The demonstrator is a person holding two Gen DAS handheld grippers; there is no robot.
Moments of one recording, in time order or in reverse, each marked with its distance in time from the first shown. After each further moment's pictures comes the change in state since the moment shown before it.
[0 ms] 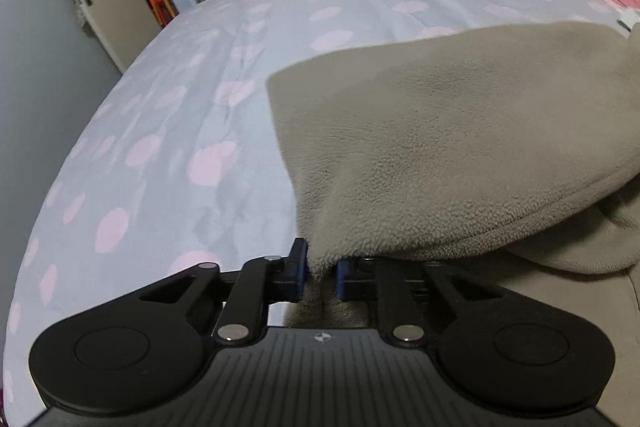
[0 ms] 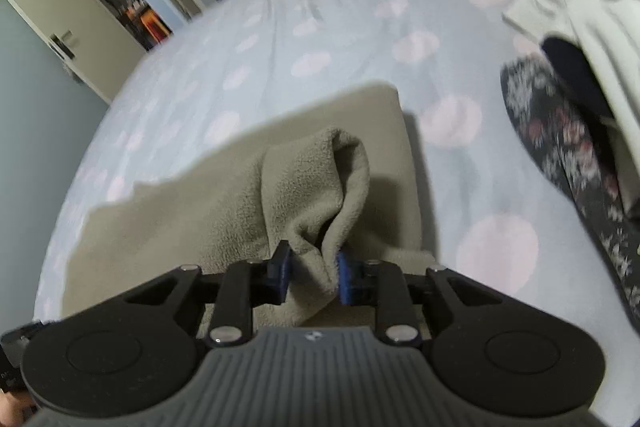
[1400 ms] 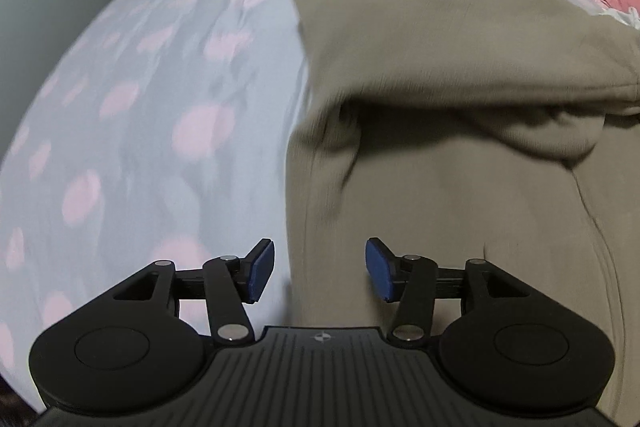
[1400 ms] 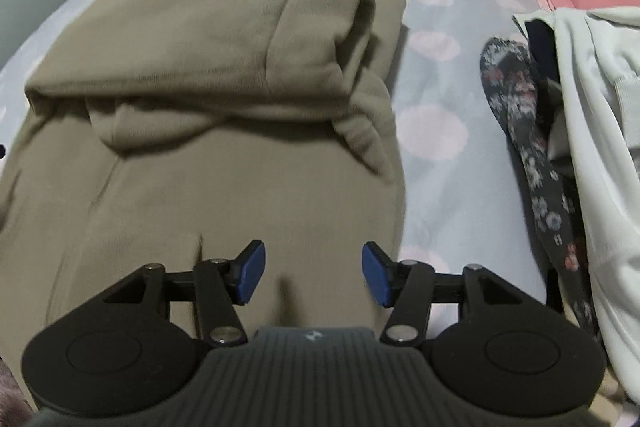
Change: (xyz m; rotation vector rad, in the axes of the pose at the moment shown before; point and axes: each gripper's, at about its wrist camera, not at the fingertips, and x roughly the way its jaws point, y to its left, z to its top) left arm -0.052 0.030 -0.089 -0.136 0.194 -0.150; right arm -0.046 -0.016 -0.114 -0.452 0.250 -0.206
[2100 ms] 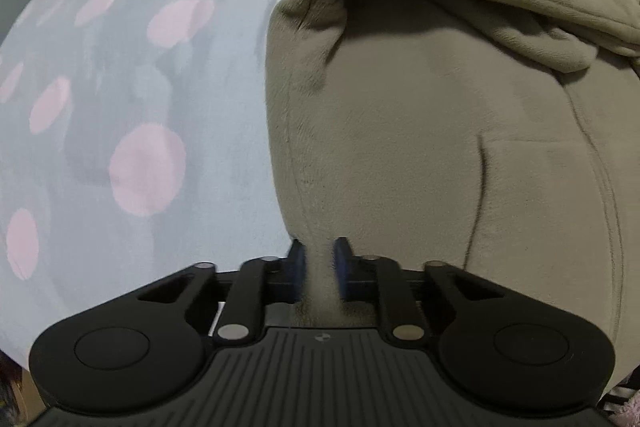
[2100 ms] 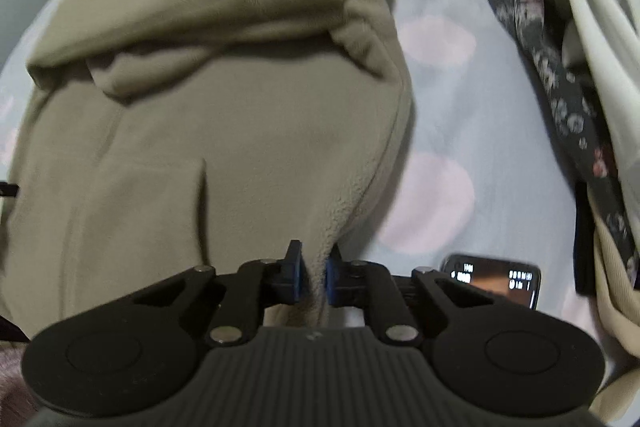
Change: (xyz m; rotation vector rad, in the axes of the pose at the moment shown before) left arm 0.014 0.005 -0.028 -0.011 0.147 -0.082; right arm 0.004 -0.020 -0.021 0.103 0.117 0.115
